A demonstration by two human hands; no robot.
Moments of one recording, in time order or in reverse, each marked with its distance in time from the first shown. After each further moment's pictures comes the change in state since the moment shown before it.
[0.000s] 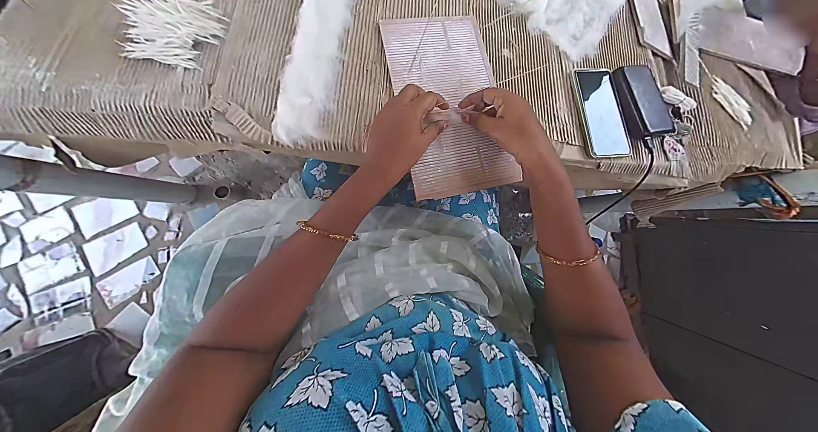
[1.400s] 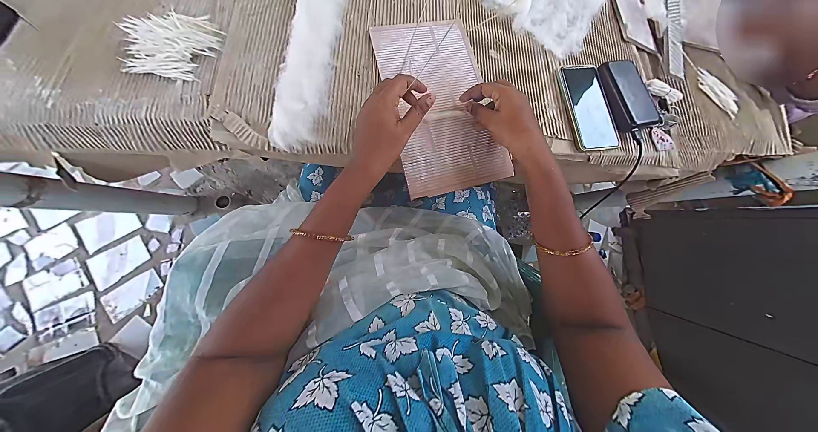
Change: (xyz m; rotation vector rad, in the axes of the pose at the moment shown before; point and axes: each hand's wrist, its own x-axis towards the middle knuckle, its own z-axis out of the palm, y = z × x) left_hand 0.002 -0.003 -0.011 -0.197 0.122 -0.024; right_hand -0.004 -0.002 -0.008 -0.050 0.103 0.035
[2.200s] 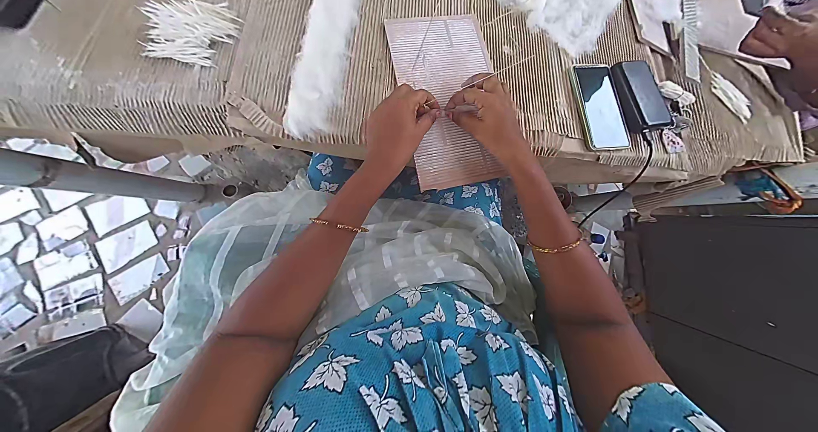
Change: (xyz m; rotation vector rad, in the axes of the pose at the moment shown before) left_hand -0.007 0.004 0.005 0.228 -0.110 -0.152; right_hand 0.006 0.004 0.039 -0.133 0.065 -0.260
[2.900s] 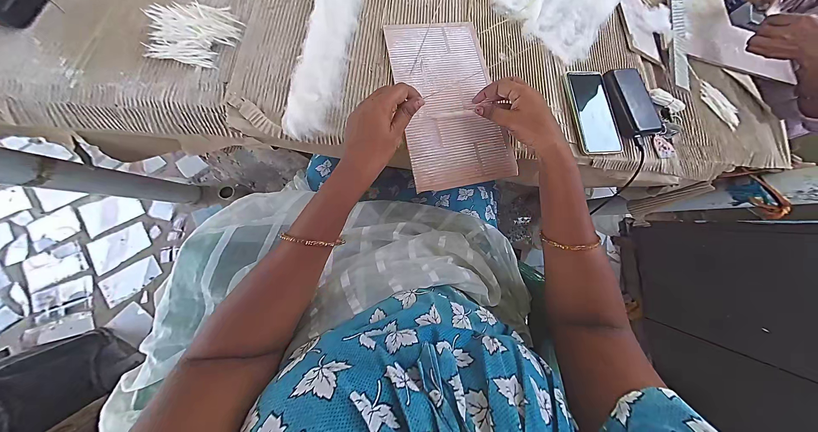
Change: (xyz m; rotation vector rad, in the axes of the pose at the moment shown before) left_hand -0.017 -0.015 -0.025 -0.123 0.083 0.157; right_hand -0.003 0.024 -0.049 0.192 -0.101 0.087
